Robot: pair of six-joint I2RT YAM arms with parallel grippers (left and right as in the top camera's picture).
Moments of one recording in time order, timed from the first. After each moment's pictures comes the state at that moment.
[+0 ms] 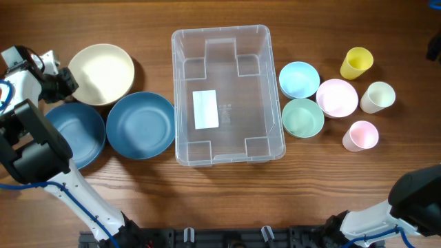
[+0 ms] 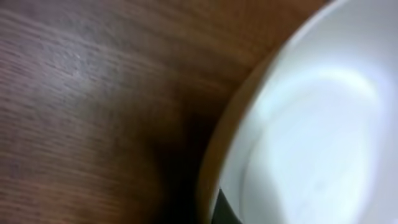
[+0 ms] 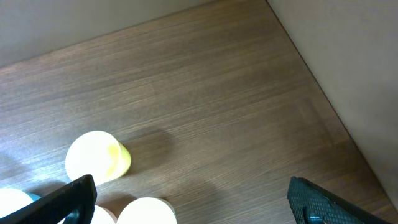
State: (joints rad) left arm 0.54 2.25 1.66 -0.63 0.33 0.05; right arm -0.60 1.76 1.80 -0.86 -0.15 -0.20
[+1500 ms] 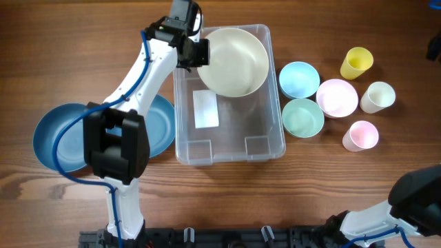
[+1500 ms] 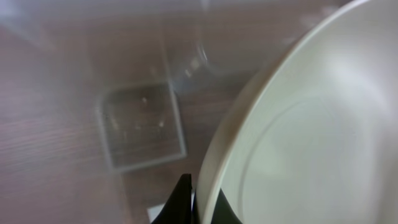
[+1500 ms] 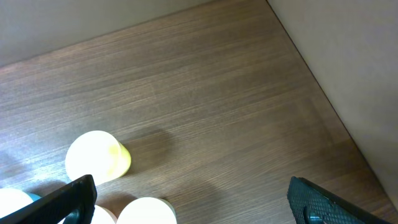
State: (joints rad) left arm -0.31 2.13 1.82 -0.81 0.13 -0.25; right arm -0.60 1.76 1.80 -0.86 -0.15 -0.20
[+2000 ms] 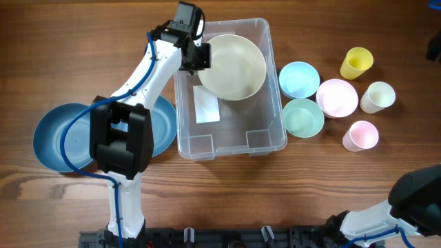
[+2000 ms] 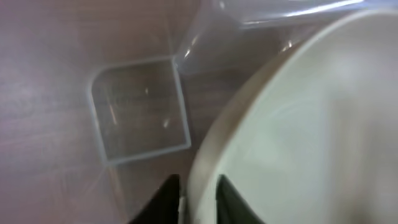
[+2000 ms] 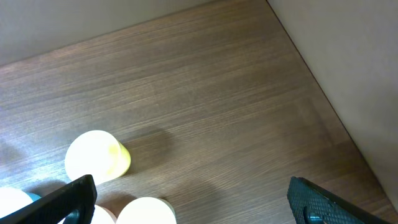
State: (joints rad) left arm -0.32 2.18 1.82 -0.78 0.11 -0.27; right arm -0.60 1.76 1.80 -0.86 -0.15 -0.20
